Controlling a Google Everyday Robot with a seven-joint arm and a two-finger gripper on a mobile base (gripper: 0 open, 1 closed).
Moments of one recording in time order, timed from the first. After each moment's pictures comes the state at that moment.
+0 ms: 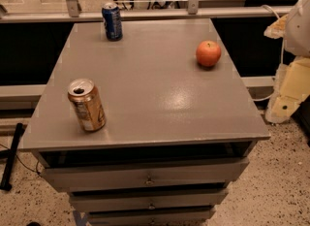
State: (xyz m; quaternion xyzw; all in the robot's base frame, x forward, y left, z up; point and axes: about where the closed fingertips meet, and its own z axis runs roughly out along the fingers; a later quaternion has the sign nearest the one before) arm 0.438 -0.216 0.977 -0.60 0.78 -0.04 0.16
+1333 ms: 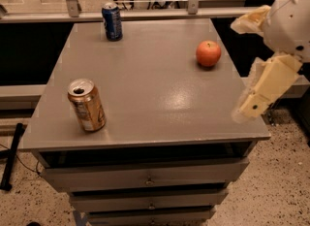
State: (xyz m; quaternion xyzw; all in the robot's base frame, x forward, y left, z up) arm 0.421 -0.141 1.002 -0.63 0.72 0.08 0.28
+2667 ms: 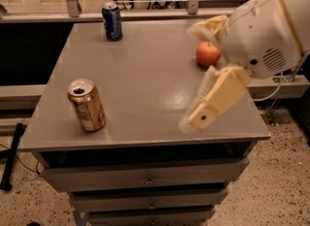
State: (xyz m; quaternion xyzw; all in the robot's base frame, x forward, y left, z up) arm 0.401 -0.054 1.009 -0.62 0.67 0.20 0.36
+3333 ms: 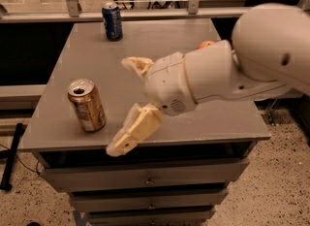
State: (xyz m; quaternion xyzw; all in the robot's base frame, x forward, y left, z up) arm 0.408 0.066 0.942 -0.62 0.58 0.31 0.42
